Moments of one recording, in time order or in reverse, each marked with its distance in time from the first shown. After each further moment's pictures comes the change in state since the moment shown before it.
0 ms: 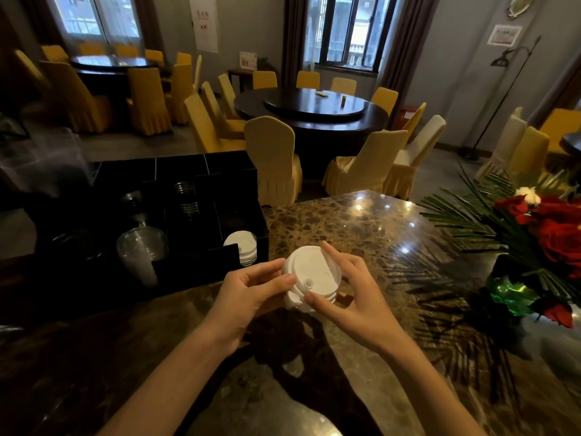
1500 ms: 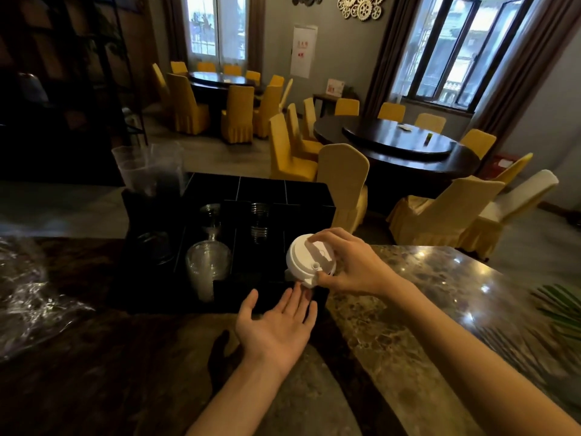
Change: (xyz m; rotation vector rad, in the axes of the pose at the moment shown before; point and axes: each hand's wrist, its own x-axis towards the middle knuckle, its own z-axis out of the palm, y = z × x) left_hand 0.049 -0.012 -0.030 -1.465 0.310 -0.113; right_hand 0.222 -0.001 0.058 -0.382 -0.396 -0.578
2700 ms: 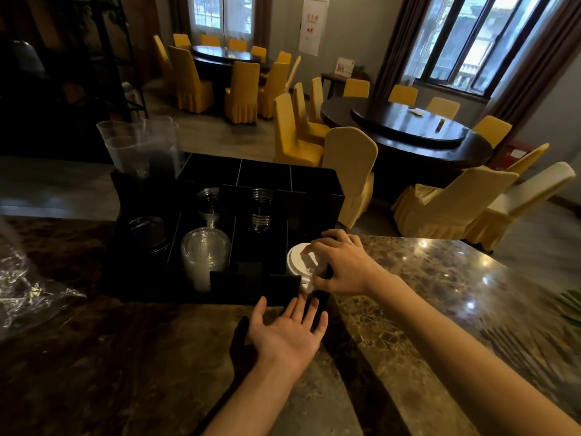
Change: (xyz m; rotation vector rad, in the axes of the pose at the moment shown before) left_hand 0.045 -0.013 -0.038 -0.045 0.114 -0.013; right_hand 0.017 0.021 0.042 -0.345 -0.238 0.055
